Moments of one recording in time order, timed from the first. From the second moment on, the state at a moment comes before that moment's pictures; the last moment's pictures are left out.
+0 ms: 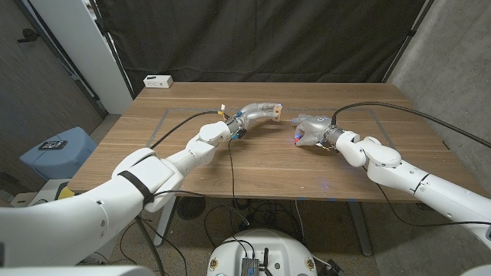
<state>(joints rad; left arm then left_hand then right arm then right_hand) 0.31 0.12 0.70 -0.47 -0.35 -0.57 -0.41 1.01 0.12 0.27 -0.15 0.20 0.72 -0.21 0.25 0.22 0.73 -0.22 0.22 0.60 0.36 -0.04 0.28 0.26 0.10 0.08 0.22 0.19 -0.75 -0.88 -0.72 -1.71 -0.73 -0.13 0.04 0.90 -0.04 0.29 -0.15 0.22 0.77 -0.18 0.57 0.33 0.18 -0.19 0.20 0.18 0.10 -0.04 0.21 0.19 0.33 -0.02 0.19 0.17</state>
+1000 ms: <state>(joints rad) 0.29 0.10 0.69 -0.42 -0.36 -0.56 -0.43 1.01 0.13 0.27 -0.14 0.20 0.72 -0.22 0.24 0.22 0.73 -0.22 0.22 0.61 0.36 -0.04 0.27 0.26 0.11 0.09 0.22 0.19 -0.81 -0.89 -0.64 -1.76 -0.58 -0.18 -0.02 0.90 -0.04 0.28 -0.15 0.22 0.79 -0.17 0.60 0.35 0.20 -0.18 0.20 0.18 0.10 -0.04 0.21 0.20 0.34 -0.02 0.19 0.17</state>
